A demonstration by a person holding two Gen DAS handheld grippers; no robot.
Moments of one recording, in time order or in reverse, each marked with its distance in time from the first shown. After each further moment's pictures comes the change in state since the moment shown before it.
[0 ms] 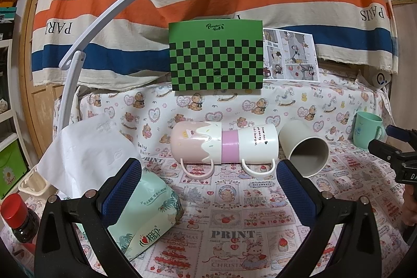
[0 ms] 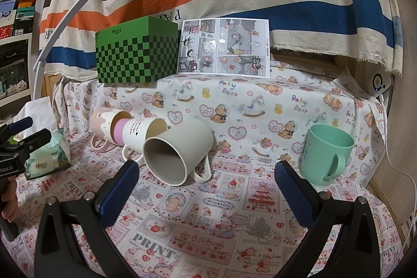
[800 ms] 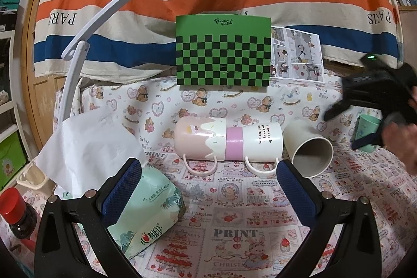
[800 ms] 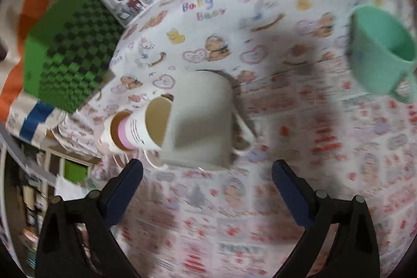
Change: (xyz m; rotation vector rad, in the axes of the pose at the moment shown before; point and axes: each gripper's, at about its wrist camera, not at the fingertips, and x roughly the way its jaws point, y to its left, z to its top) left arm 0.003 0.007 0.000 -0.027 0.028 0.008; right arm 0.139 -0.029 0.055 0.647 0.713 0.141
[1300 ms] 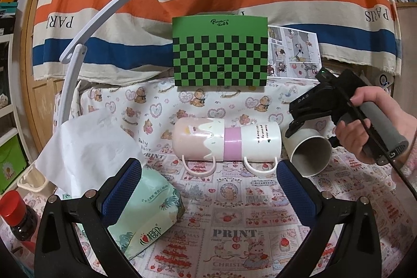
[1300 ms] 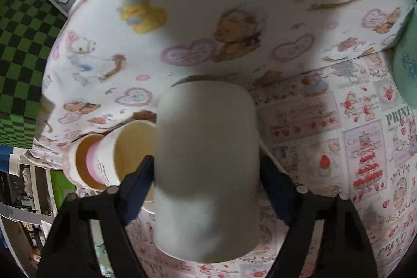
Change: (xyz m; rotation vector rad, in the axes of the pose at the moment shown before) left arm 0.000 -0.006 0.001 0.025 -0.003 -0.003; right arm 0.060 0.025 0.025 0.056 0.103 -0.152
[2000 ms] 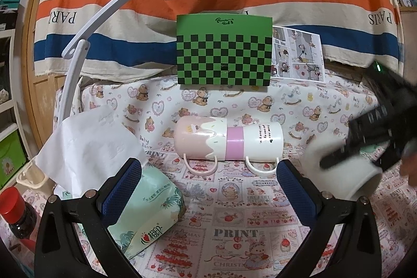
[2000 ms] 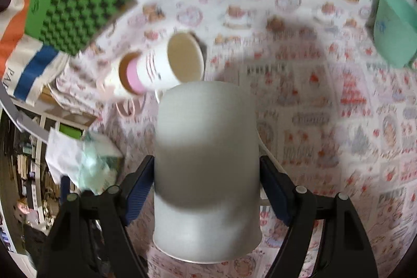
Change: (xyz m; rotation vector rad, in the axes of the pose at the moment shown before) left arm 0.003 0.005 -0.001 -0.030 0.010 0.004; right arm -0.054 -0.013 -0.106 -0.174 0.054 0.122
